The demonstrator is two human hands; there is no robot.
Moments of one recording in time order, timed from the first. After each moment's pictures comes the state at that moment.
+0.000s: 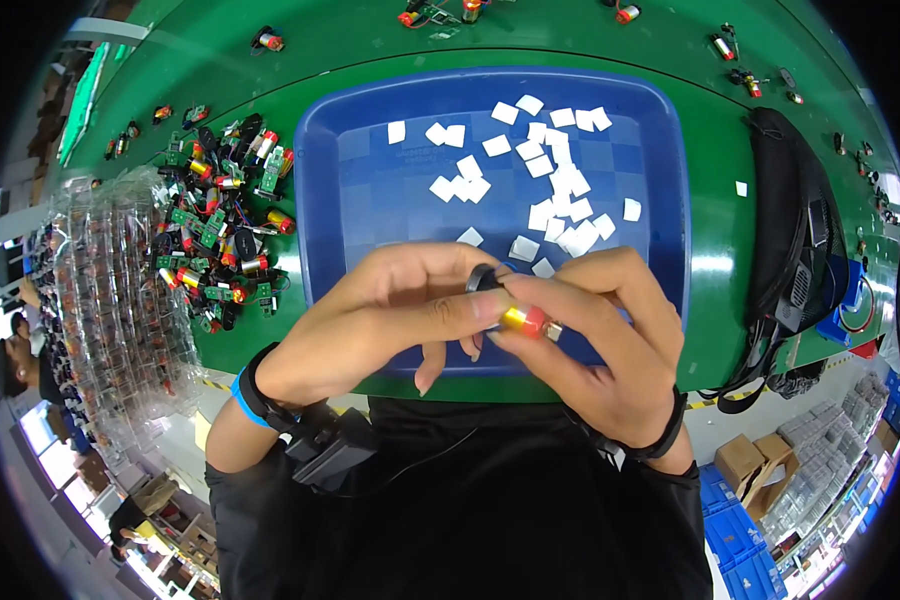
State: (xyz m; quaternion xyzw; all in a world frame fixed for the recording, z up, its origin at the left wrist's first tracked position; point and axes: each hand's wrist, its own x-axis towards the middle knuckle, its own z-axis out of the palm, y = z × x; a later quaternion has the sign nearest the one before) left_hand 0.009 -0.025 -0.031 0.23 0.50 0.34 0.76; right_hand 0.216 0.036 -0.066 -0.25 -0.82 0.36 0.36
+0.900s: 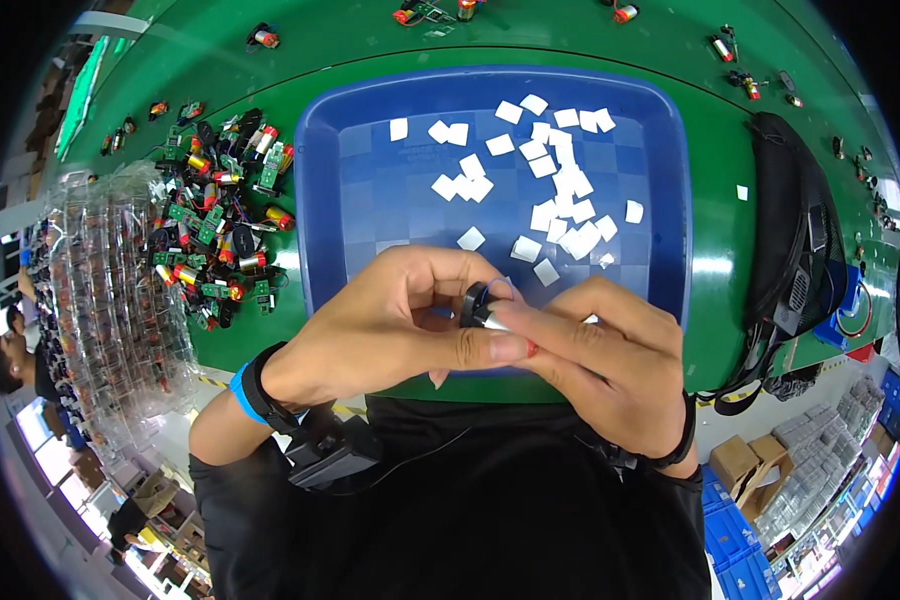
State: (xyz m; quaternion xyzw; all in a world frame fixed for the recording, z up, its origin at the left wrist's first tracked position) left_hand 0.011 -0.026 -0.039 0.28 0.51 0.31 0.75; right_hand 0.225 0.042 -0.052 -0.24 -0.81 0.49 0.24
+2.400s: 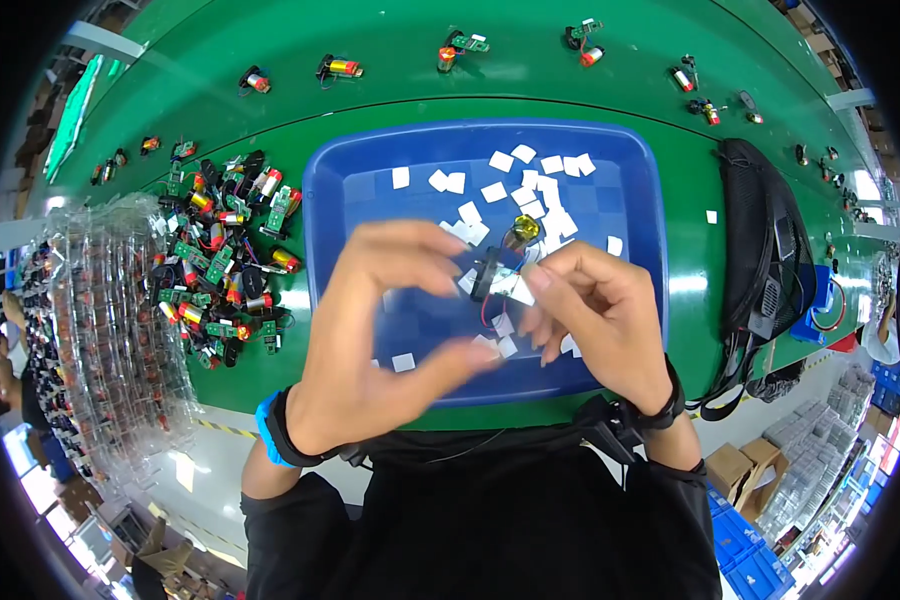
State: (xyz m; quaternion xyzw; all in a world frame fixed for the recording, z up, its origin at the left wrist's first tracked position) left_hand 0.005 -0.035 -0.042 0.65 0.55 0.47 0.22; right_hand 0.199 0.062 -0.055 -0.37 -0.57 0.72 0.15
